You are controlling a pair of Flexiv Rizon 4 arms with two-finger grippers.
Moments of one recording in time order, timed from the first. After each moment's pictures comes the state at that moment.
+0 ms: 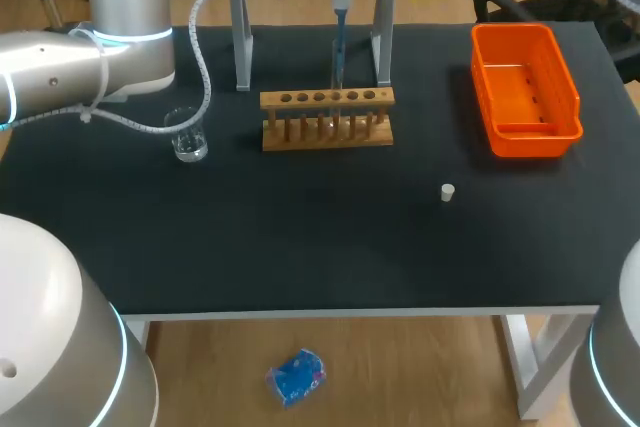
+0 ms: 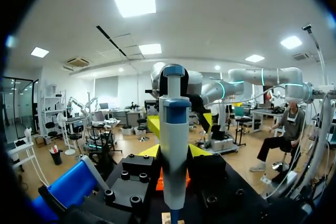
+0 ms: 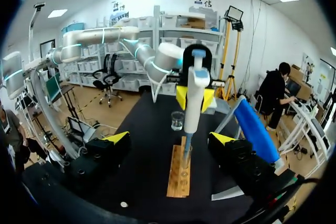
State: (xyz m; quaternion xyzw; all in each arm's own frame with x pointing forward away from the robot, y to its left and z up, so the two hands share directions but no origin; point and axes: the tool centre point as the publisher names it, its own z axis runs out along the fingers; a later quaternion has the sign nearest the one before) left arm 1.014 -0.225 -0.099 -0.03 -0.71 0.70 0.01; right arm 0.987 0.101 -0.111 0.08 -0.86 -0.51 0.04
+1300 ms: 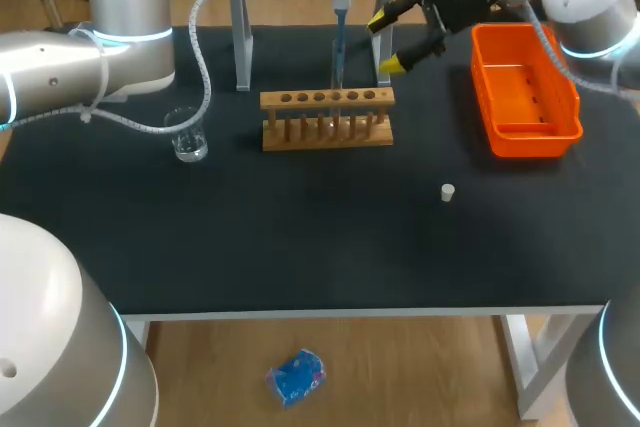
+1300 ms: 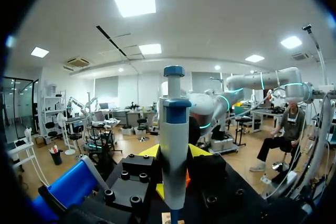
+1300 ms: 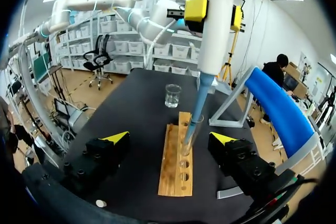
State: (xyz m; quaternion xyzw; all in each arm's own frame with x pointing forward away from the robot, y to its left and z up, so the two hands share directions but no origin) left arm 1.014 -0.225 -0.099 -0.03 -0.71 0.70 0.01; right arm 0.990 0.133 -0.235 0.08 -0.88 -0.46 -0.01
